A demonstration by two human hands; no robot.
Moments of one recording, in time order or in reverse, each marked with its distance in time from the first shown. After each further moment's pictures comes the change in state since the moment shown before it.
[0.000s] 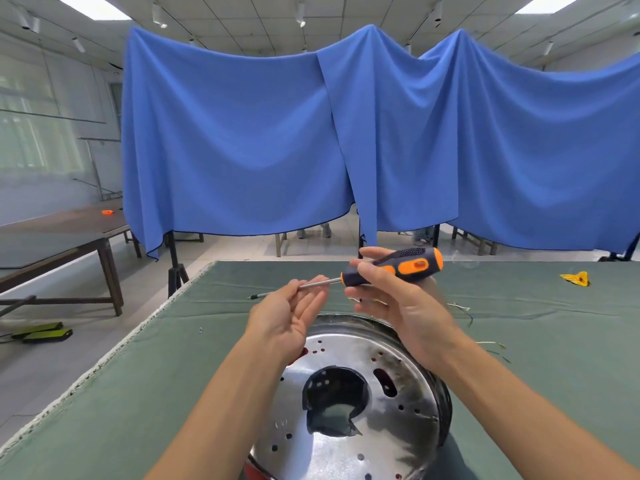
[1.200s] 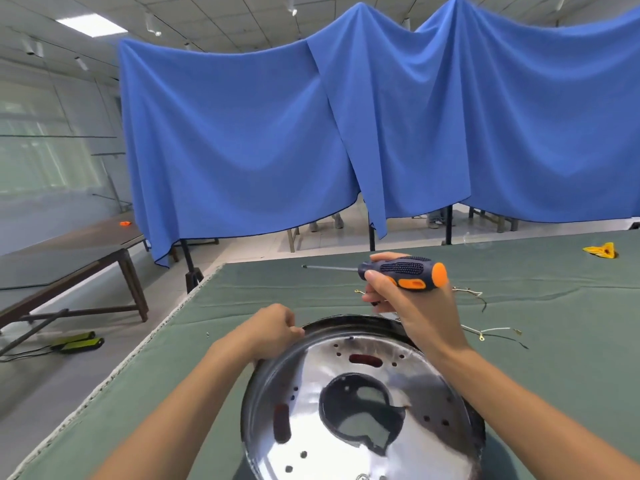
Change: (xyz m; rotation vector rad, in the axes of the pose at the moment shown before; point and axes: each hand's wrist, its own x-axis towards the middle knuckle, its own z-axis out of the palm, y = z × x) left_hand 0.058 0.013 -0.043 2.093 -0.122 0.203; right_hand 0.007 0.027 -0.031 -0.210 0.174 -0.239
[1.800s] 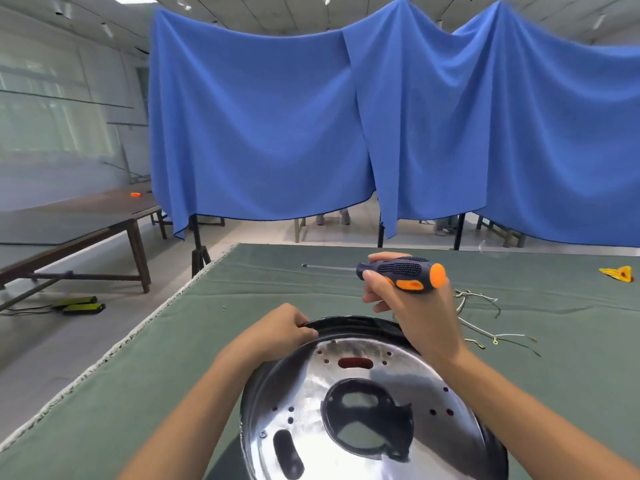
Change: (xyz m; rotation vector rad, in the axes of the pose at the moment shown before) left_hand -0.028 -0.026 0.016 -0.260 0.008 0.063; right_hand -0.012 -0.002 0.034 -0.160 -0.102 -0.085
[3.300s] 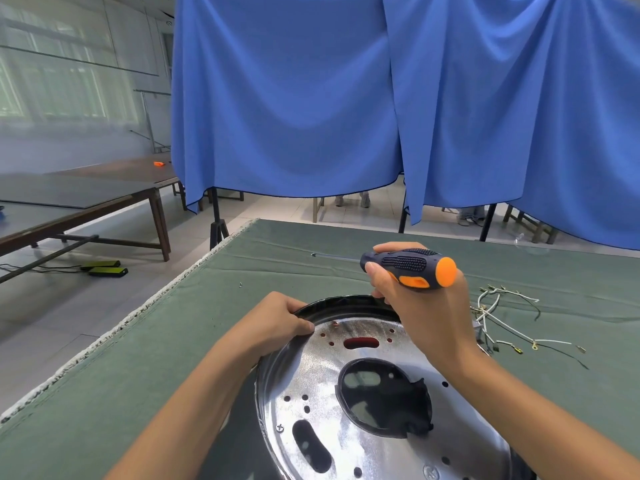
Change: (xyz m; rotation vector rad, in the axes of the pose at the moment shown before) left_hand -0.017 -0.021 -0.002 -0.365 0.069 -0.158; right_hand 0.001 0.010 0.027 -0.183 -0.012 -0.063
